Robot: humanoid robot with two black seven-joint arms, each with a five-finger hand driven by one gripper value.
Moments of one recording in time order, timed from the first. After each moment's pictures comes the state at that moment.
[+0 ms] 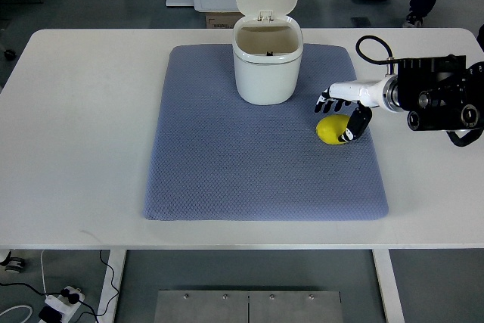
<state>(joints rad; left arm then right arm) -0.02 0.00 -0.10 -0.16 0.00 0.21 -0.11 1.83 -0.18 -1.16 1.25 -0.28 -0.17 0.19</state>
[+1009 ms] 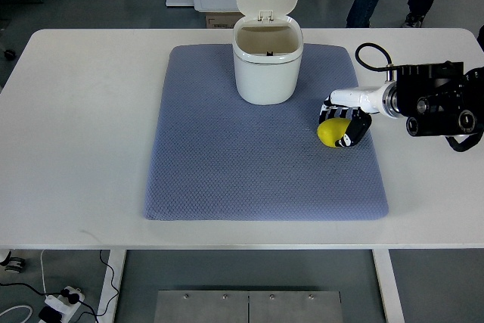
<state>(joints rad) -0.02 0.00 -0.10 -0.16 0.00 0.21 -0.12 1.81 -0.17 -1.17 1.25 -0.27 -0.17 0.18</state>
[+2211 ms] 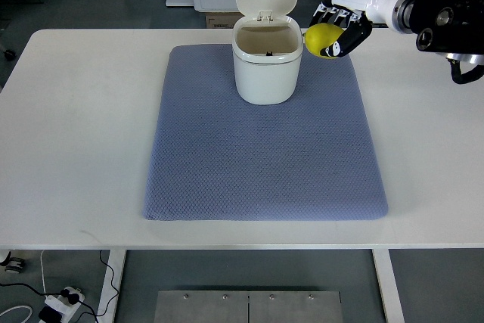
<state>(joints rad) -0.02 0.00 -0.10 -0.16 0.00 0.21 -0.12 1.98 -0.26 -1.01 1.17 -0.11 -0.16 0.18</state>
